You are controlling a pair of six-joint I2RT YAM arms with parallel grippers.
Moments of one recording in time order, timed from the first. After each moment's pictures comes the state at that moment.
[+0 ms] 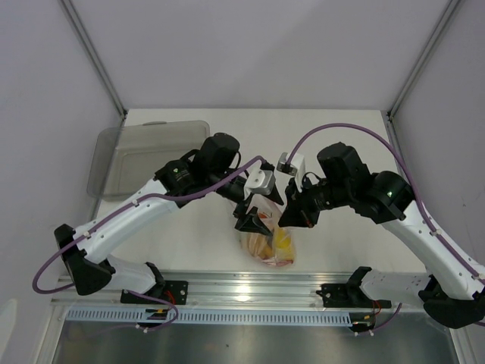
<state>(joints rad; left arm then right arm) -0.89 1.35 1.43 -0.64 0.97 0.45 0.81 1.12 1.48 -1.08 -0.54 0.00</state>
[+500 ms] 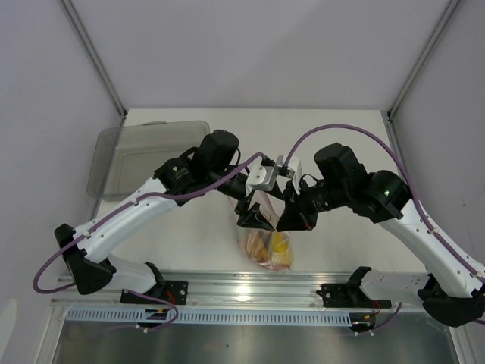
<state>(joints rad) -0.89 1.35 1.44 -0.62 0.93 0.44 0.82 1.13 1.48 -1.09 -0.60 0.00</state>
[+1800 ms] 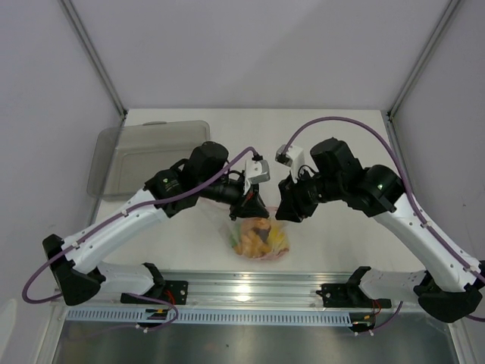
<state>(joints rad) -0.88 1.25 1.31 -0.59 0.70 0.12 0.81 1.18 1.51 -1.09 -0.41 0.07</state>
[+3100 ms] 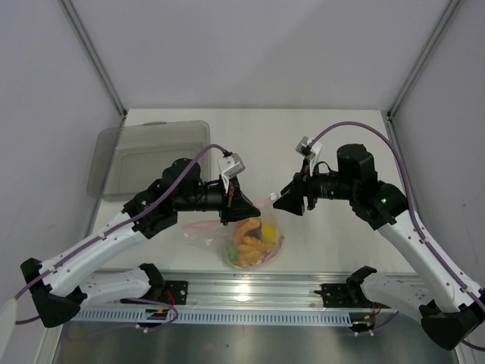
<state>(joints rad) -0.88 1.01 1.07 -0.34 0.52 -0.30 0.58 1.00 1.15 -0.58 -0.68 0.14</state>
